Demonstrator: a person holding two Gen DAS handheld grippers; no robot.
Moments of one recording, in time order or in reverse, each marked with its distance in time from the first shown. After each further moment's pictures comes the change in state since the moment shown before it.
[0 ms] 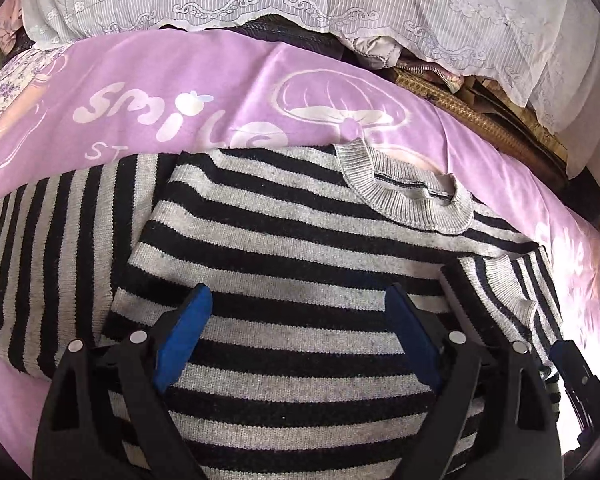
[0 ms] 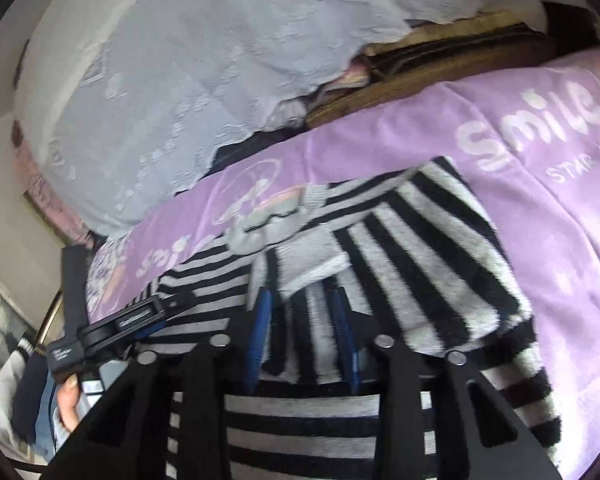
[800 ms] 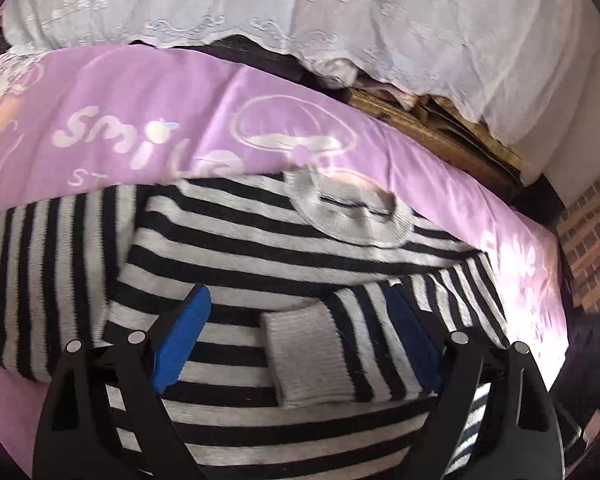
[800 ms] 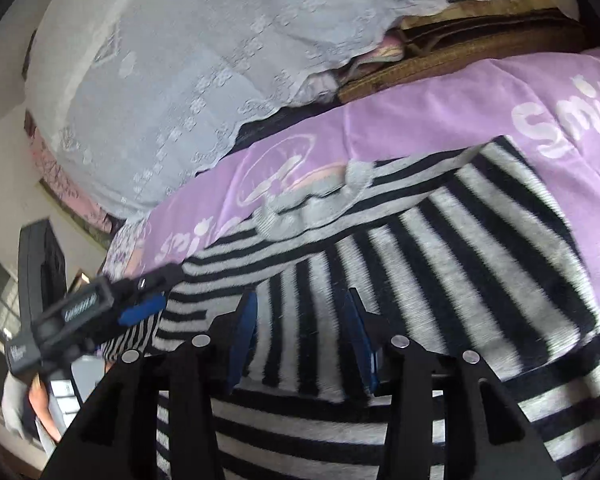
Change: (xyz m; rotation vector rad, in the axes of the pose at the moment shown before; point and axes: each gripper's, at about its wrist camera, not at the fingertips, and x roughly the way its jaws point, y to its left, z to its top) left arm -0.031 -0.011 0.006 0.042 -0.016 -0.191; right arm 0.037 0.003 0.011 0.045 0.051 0.105
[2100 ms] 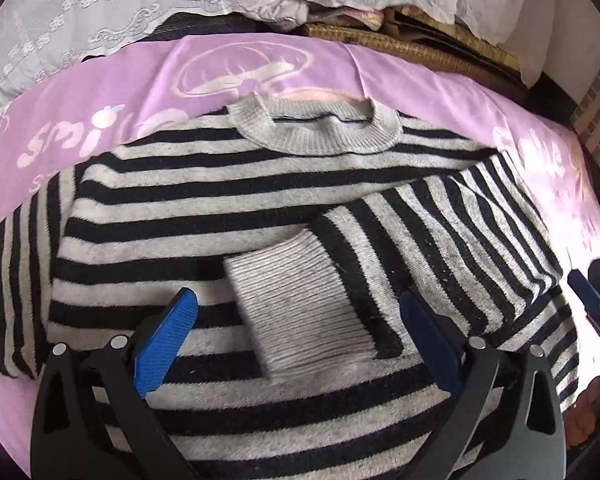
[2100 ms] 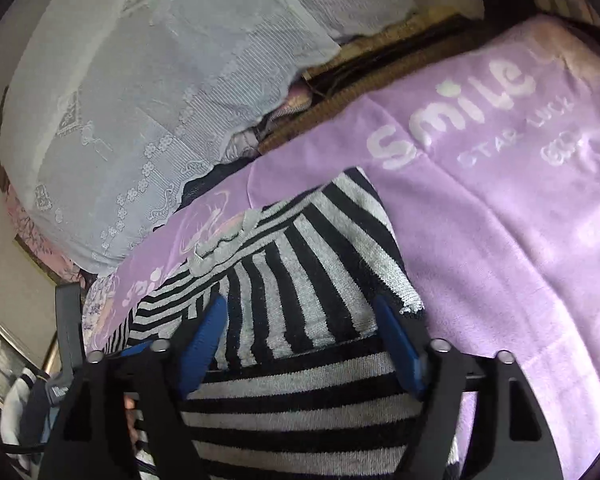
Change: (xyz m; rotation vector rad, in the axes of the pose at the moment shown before) left arm 0.037 -0.035 -0.034 0.189 0.104 0.141; right arm -0.088 -0.048 -0.038 -0.007 -0.172 -0.135
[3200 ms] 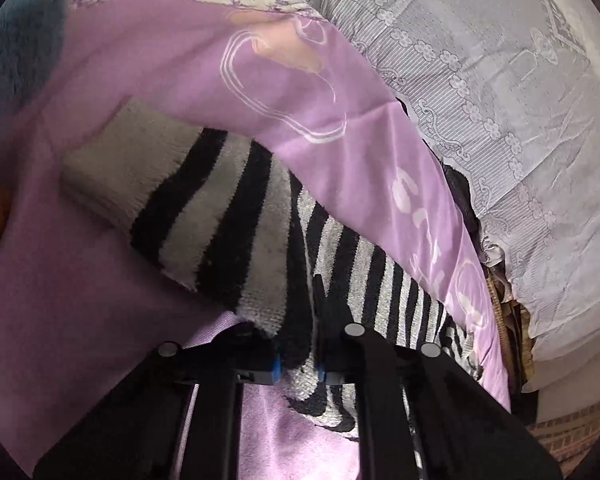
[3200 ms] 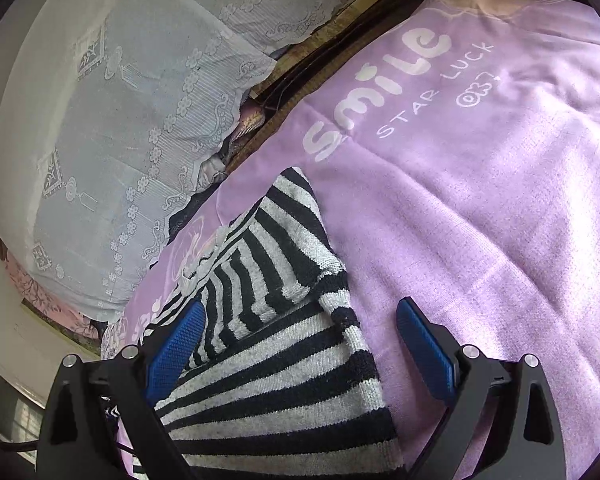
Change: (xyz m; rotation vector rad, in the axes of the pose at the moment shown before) left arm -0.076 0.301 -0.080 -0.923 -0.274 0.006; right arm -0.010 -0.054 -0.013 0.264 -0.007 0.032
